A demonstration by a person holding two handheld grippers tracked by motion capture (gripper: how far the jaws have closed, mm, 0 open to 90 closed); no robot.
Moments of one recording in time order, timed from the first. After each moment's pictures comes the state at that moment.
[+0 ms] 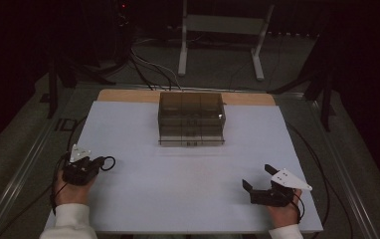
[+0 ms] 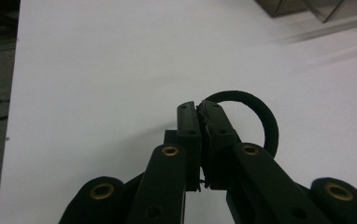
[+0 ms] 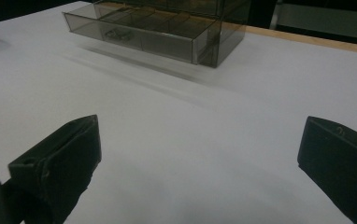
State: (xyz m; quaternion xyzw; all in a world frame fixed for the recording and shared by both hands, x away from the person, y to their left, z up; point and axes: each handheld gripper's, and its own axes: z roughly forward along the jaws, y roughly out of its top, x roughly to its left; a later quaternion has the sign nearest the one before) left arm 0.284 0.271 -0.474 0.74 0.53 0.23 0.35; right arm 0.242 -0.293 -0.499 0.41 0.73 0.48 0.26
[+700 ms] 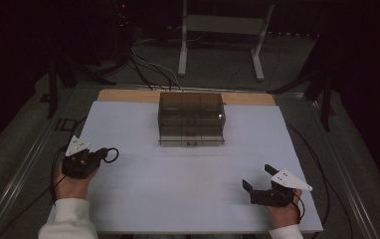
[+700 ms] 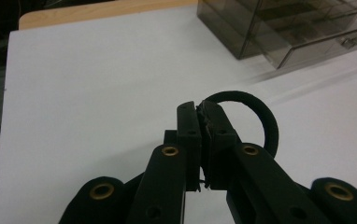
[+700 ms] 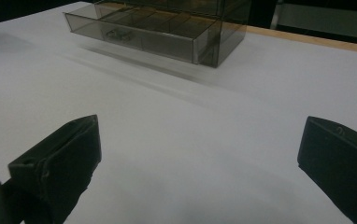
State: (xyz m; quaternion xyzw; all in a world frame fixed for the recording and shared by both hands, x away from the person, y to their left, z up) left arm 0.290 0.265 -0.448 0.74 0.50 0.22 0.39; right arm 0.242 -0.293 -0.499 0.41 0.73 0.48 0.25
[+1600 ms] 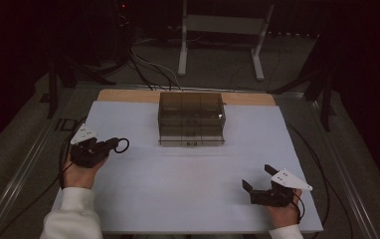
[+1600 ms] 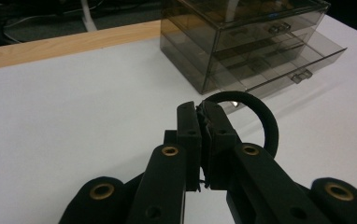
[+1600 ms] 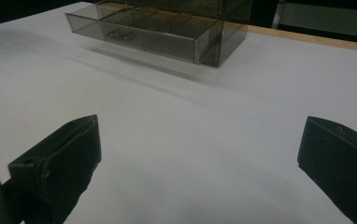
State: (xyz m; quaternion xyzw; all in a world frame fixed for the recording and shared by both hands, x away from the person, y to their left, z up) left arm 0.313 0.244 -0.427 0.75 0.45 0.20 0.44; right arm 0.241 -0.293 -0.499 0.42 0.73 0.48 0.25
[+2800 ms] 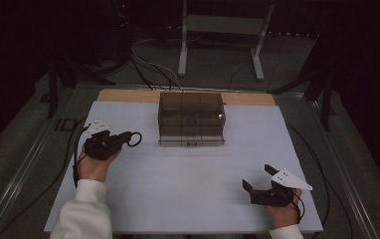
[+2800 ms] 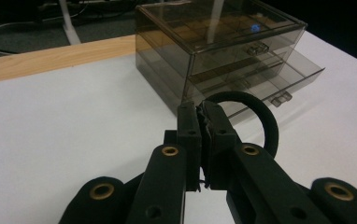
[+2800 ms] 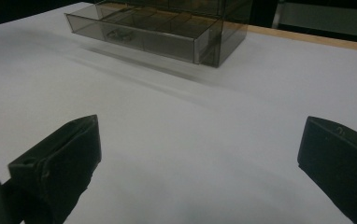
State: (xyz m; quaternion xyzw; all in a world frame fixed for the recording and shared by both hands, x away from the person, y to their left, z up) left arm 0.334 0.218 -0.425 0.75 0.44 0.18 0.47; right arm 0.242 -0.293 -0.499 0.42 0.73 0.48 0.25
